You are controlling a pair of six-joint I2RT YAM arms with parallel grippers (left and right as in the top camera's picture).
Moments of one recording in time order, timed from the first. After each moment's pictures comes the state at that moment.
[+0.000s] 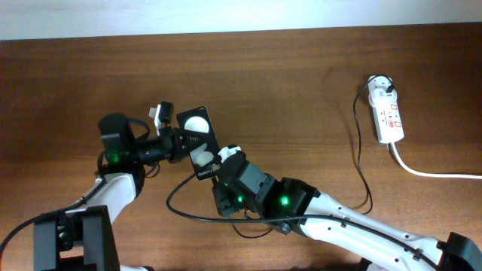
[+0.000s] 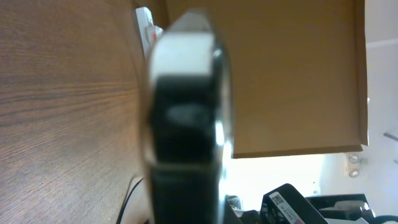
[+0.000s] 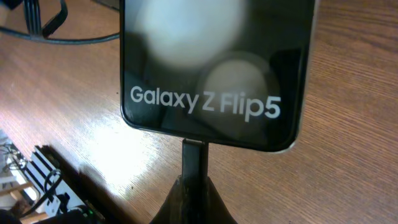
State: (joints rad) left arm 0.08 1.61 0.64 0.54 1.40 -0.92; right arm 0.97 1.44 1.01 -0.42 -0.07 0.65
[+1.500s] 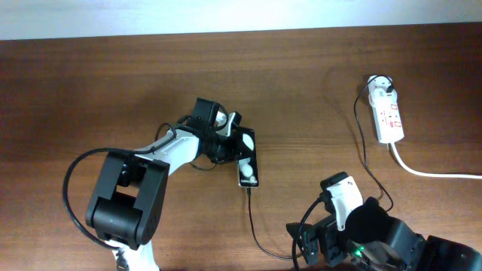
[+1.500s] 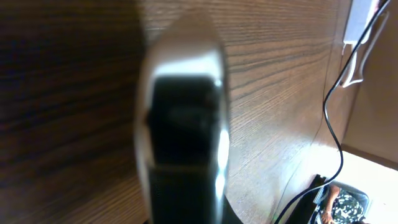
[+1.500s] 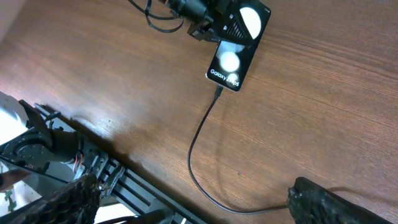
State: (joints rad) left arm -0.36 1.98 1.10 -0.30 0.71 -0.43; right arm 0.97 0.70 1.08 -1.18 0.09 0.58
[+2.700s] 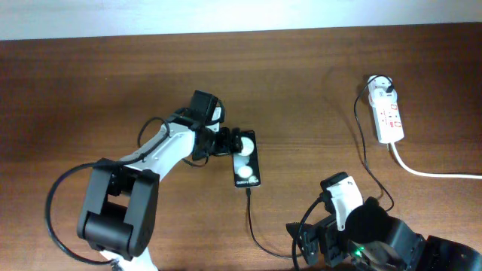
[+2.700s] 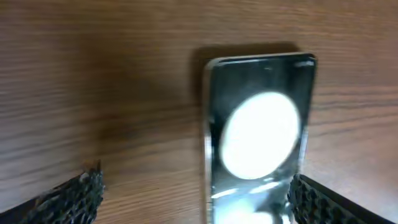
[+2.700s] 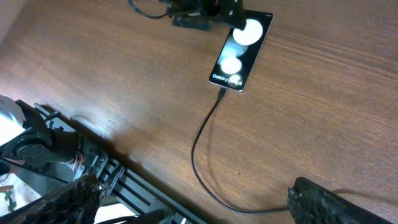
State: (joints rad) left arm -0.36 1.91 1.17 -0.54 0.30 -0.41; right arm 0.97 0.70 1.08 -1.18 0.09 0.58
